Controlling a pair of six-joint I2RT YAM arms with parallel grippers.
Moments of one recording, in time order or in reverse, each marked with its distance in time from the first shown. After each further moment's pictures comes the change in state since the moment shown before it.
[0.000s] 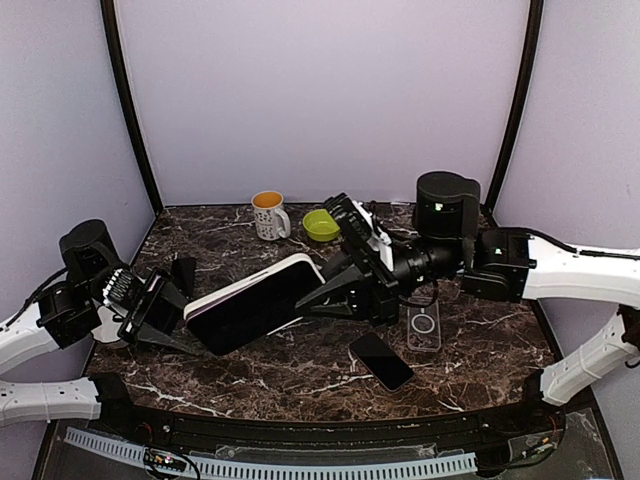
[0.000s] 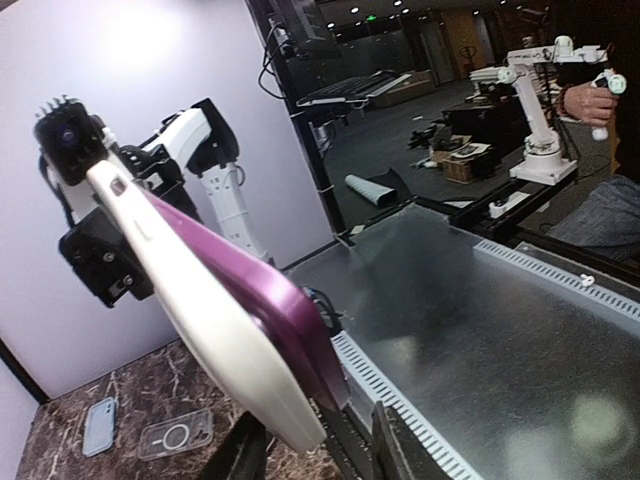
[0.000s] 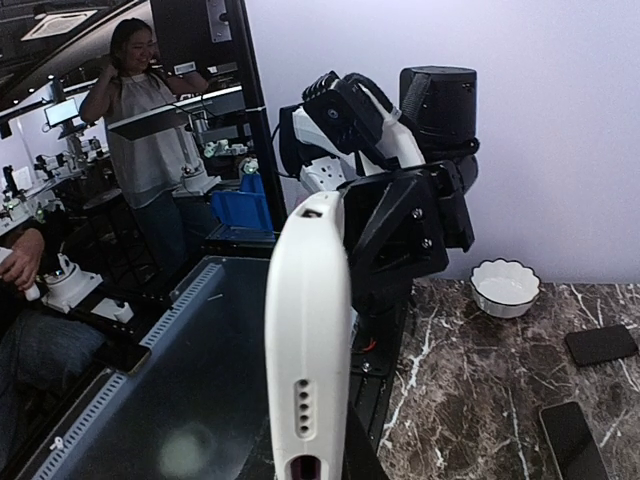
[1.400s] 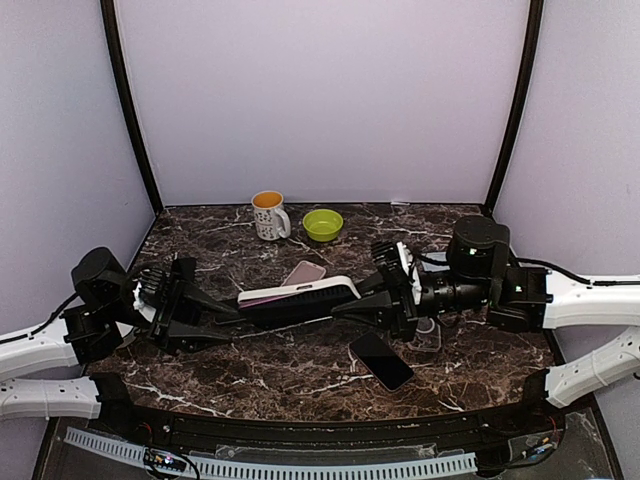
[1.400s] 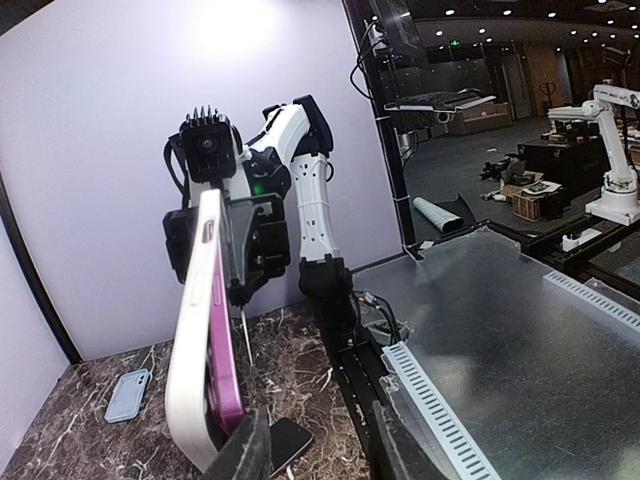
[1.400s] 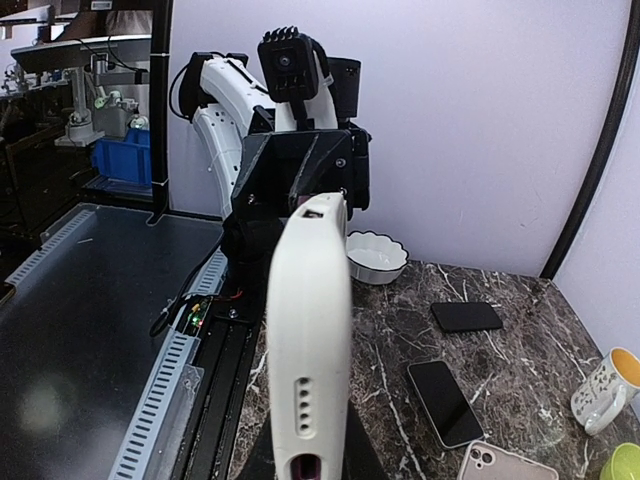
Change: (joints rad) left arm -0.033 0.028 -0.214 0.433 -0.267 -0.235; right arm -0.045 -0.210 -0.354 0.142 0.249 -0.278
